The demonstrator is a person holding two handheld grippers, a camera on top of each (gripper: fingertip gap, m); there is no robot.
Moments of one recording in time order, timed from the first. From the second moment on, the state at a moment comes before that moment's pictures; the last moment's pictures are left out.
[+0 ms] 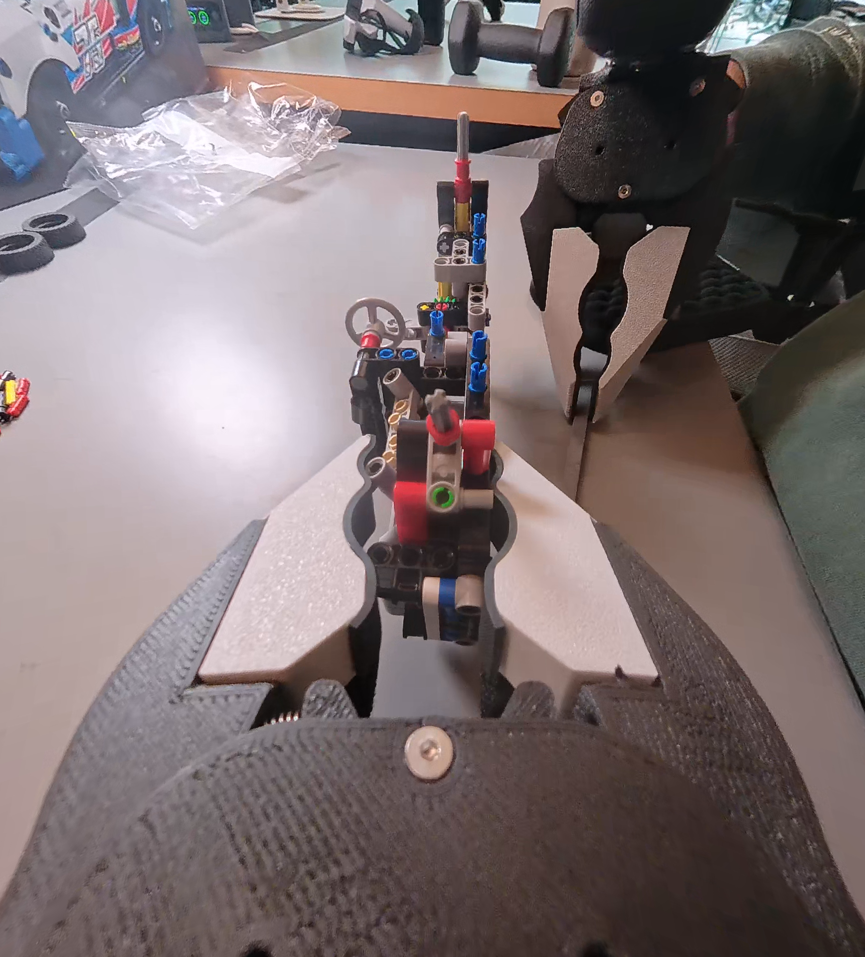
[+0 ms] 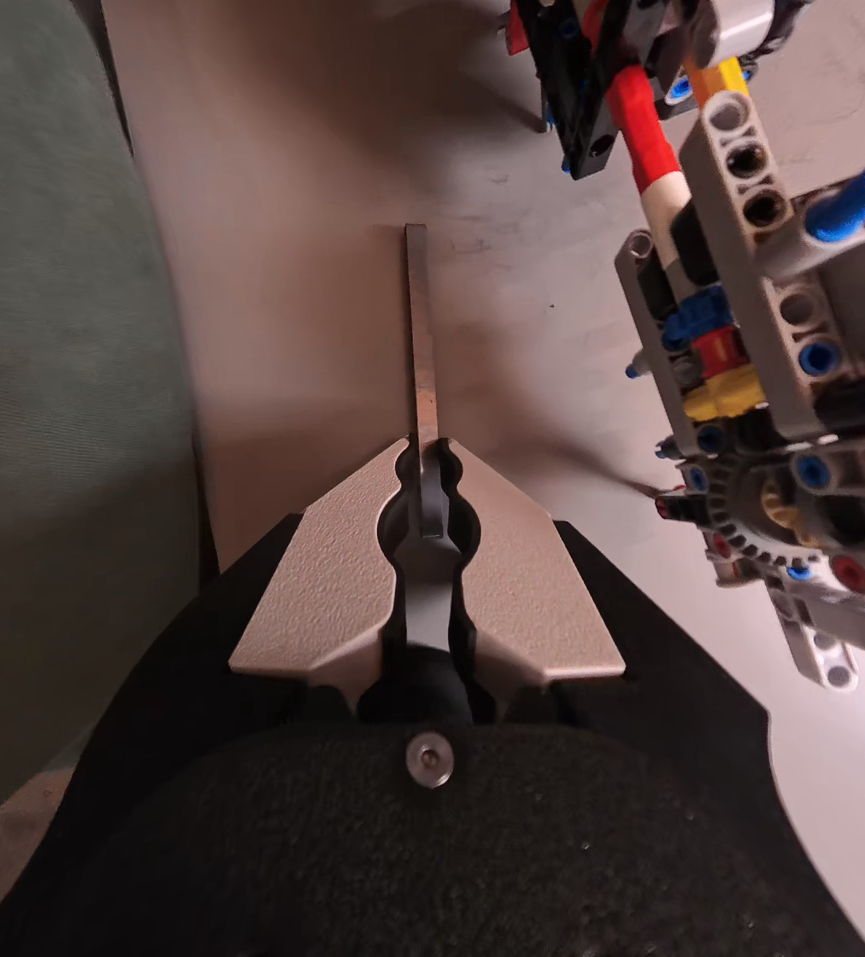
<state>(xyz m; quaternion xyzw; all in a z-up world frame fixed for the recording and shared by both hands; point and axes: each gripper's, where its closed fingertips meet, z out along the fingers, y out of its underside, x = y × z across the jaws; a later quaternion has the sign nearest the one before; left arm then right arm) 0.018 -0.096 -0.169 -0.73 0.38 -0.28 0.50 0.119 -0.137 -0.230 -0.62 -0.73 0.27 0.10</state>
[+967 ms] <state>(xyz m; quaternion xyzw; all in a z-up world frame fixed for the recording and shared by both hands) 0.016 -0.097 -0.169 -0.72 0.38 -0.27 0.50 0.105 -0.146 -0.191 -0.59 -0.70 0.38 0.13</state>
